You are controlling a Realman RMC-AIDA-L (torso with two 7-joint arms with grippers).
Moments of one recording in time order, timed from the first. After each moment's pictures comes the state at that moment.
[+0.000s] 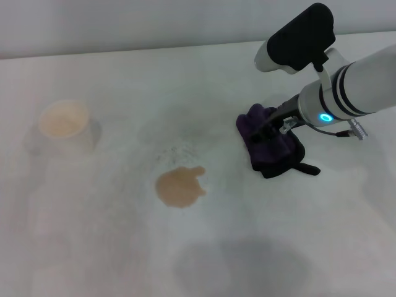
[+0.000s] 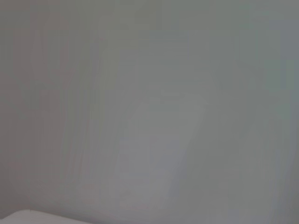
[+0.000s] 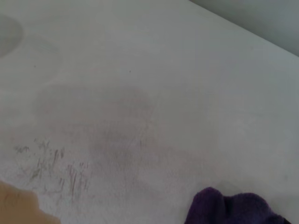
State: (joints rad) left arm -0.26 -2.08 2.80 0.17 -1.48 1.30 -0.26; right arm 0.51 2.02 -1.70 -1.19 0.51 0.99 -0.31
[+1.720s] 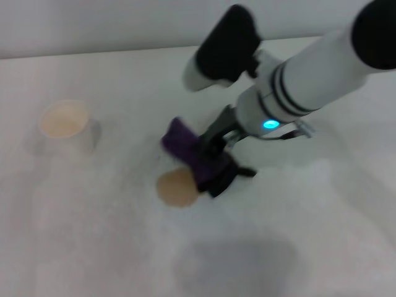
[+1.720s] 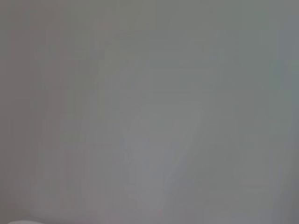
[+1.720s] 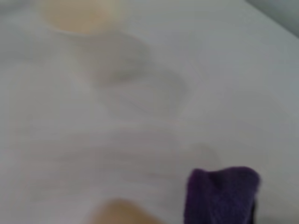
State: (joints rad) left arm -0.29 -2.08 2.79 0.16 -1.49 1.30 -0.26; right arm 0.66 2.02 -1.84 -1.22 0.70 1.09 -0.42
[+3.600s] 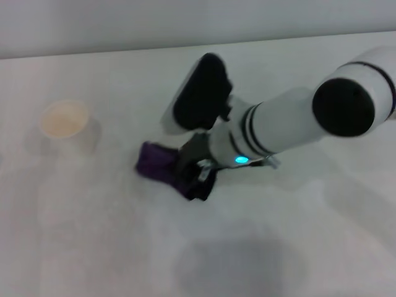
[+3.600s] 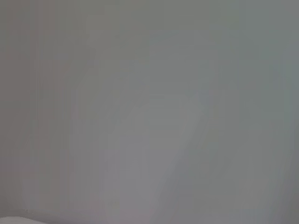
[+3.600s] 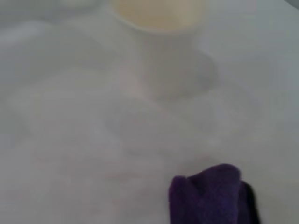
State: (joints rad) left arm -0.30 -2.08 2.79 0.17 -1.49 1.29 -0.28; right arm 0.69 2.03 -2.12 -1.01 0.86 0.69 -0.47
